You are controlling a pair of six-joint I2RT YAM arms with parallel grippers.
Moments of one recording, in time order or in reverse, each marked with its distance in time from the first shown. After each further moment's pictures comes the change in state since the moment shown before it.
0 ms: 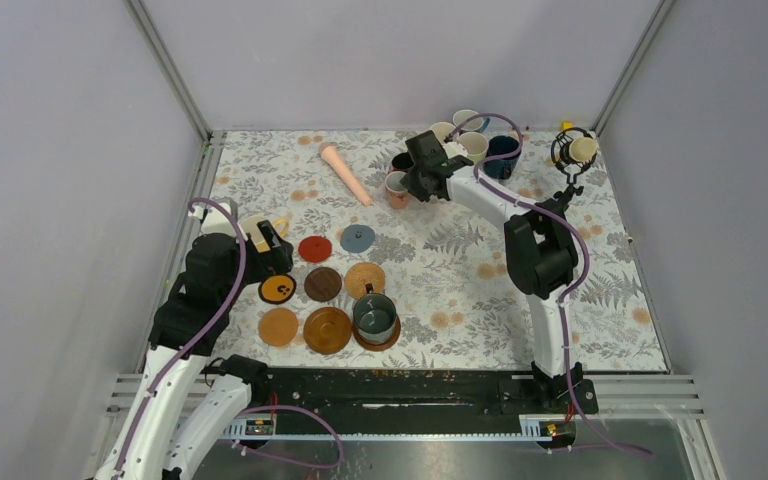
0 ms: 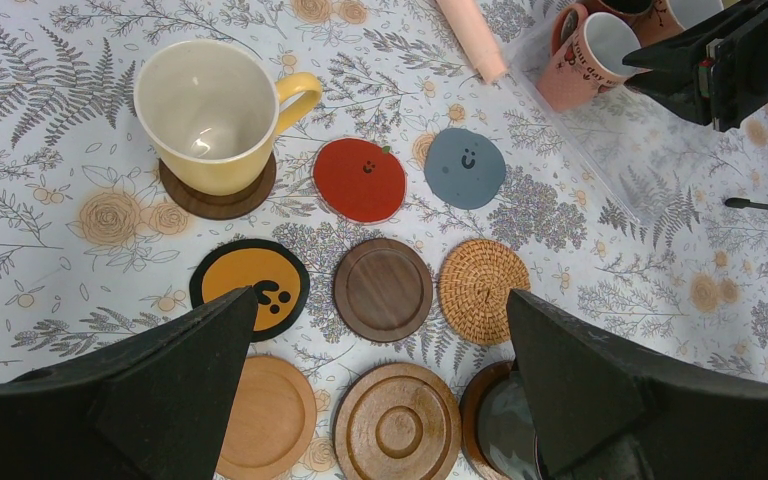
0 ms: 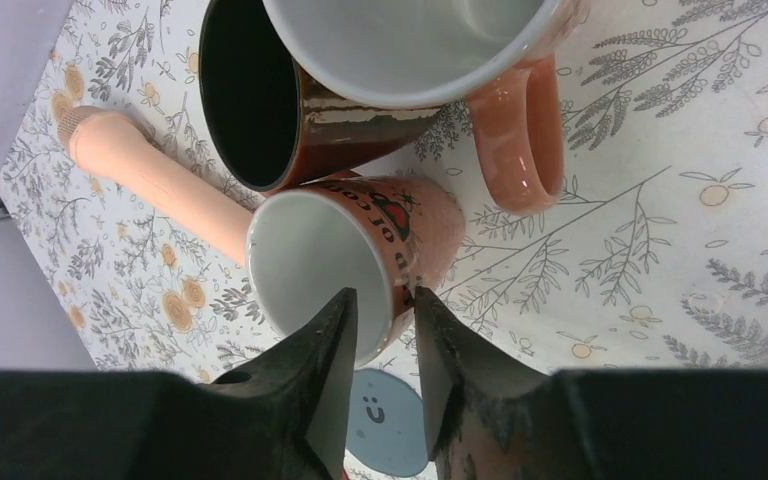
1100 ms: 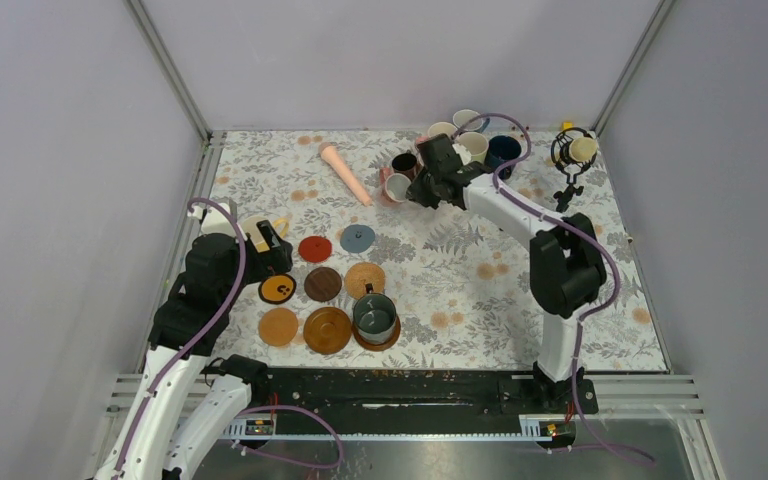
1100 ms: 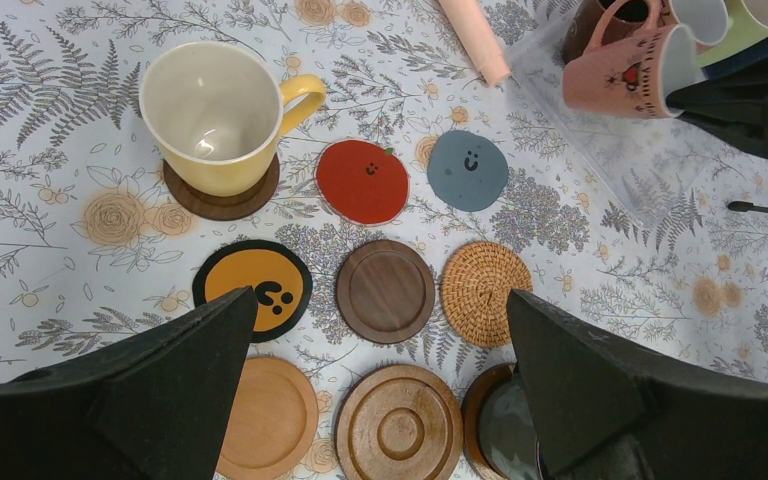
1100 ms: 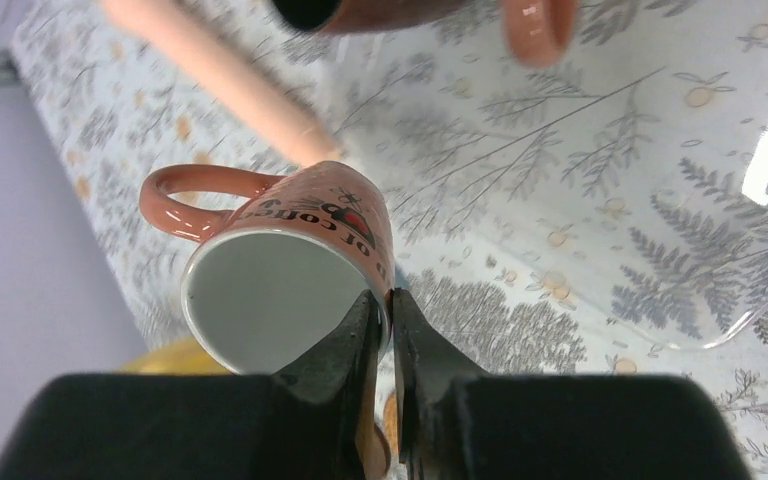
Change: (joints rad) left arm -0.001 -0.002 0.000 0.000 -0.008 0.000; right arm 0.003 -0.181 -0.174 0.011 -0.126 -0.074
